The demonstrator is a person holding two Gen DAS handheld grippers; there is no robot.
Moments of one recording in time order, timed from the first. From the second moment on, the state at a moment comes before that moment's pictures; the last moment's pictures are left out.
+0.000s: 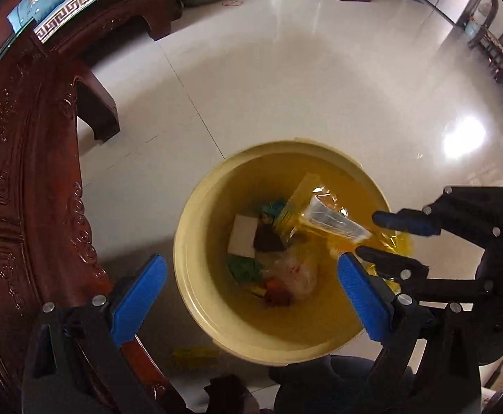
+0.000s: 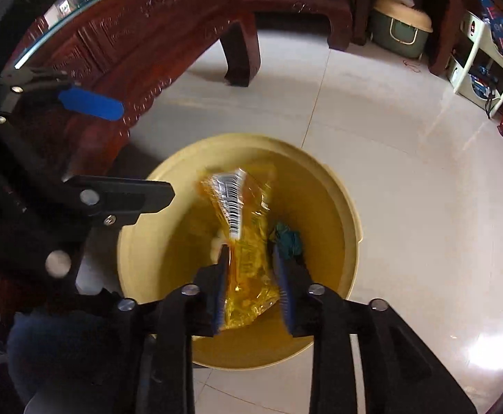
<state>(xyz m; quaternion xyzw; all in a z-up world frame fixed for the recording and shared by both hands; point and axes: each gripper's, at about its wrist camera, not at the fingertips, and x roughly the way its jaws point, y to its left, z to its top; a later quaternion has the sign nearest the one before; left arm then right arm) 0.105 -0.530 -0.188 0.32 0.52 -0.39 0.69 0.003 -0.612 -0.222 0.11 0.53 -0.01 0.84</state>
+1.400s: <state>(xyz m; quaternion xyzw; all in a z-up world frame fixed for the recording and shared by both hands) 0.090 -0.369 -0.007 0.15 0.37 -0.37 0.84 -0.034 -0.520 -0.048 0.01 0.36 -0.09 0.93</state>
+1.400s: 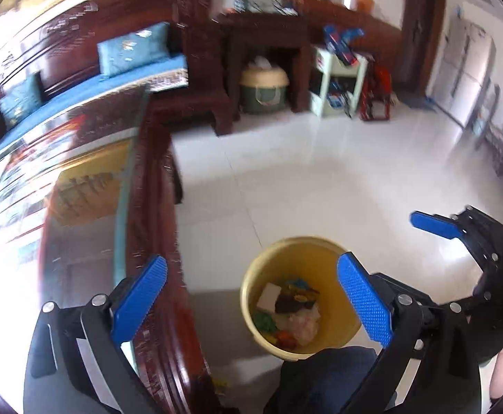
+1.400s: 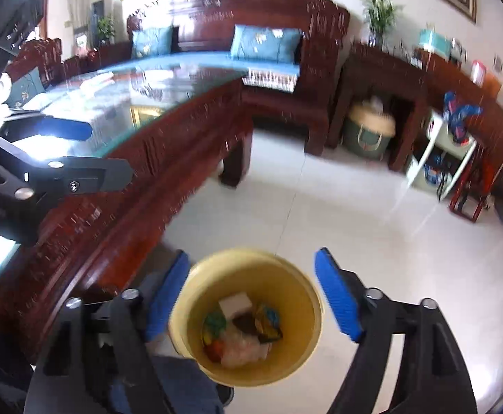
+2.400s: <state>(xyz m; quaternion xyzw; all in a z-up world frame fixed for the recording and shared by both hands) 0.083 -0.031 0.063 0.00 0.25 -0.07 0.97 0.025 -0.273 0.045 0.00 0.21 0.08 0.97</state>
